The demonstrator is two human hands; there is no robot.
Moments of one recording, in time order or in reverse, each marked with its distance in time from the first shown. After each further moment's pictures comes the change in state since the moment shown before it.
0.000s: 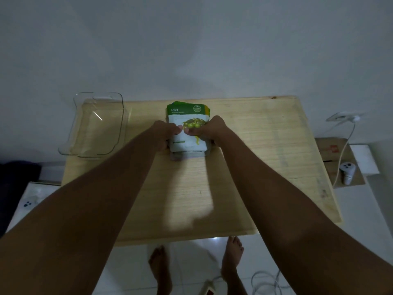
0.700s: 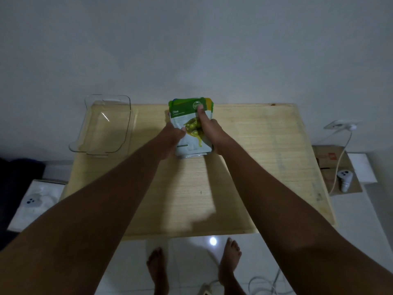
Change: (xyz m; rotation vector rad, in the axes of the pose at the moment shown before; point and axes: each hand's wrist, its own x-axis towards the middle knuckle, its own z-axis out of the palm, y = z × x) left_hand -0.032 -0.005 0.013 -0.036 -0.106 0.262; right_hand -0.014 -0.006 0.006 0.306 -0.117 -0.007
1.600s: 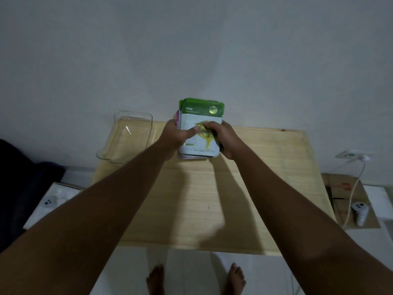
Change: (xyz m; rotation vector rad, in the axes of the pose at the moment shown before) left_hand -0.037 0.053 -0.022 0.018 0.079 0.330; right_hand -0.030 -0.052 -0.006 0.263 -0.227 -0.232
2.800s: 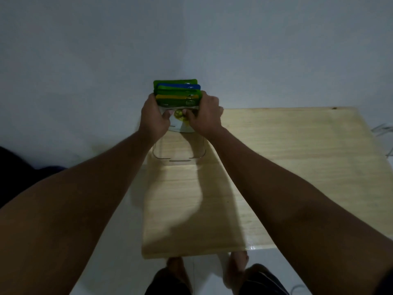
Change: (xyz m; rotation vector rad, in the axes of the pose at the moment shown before) left_hand 0.075 -0.057 -0.244 0.681 0.276 0.347; right_hand 0.125 0.077 0.218 -1.090 0.451 -0.431
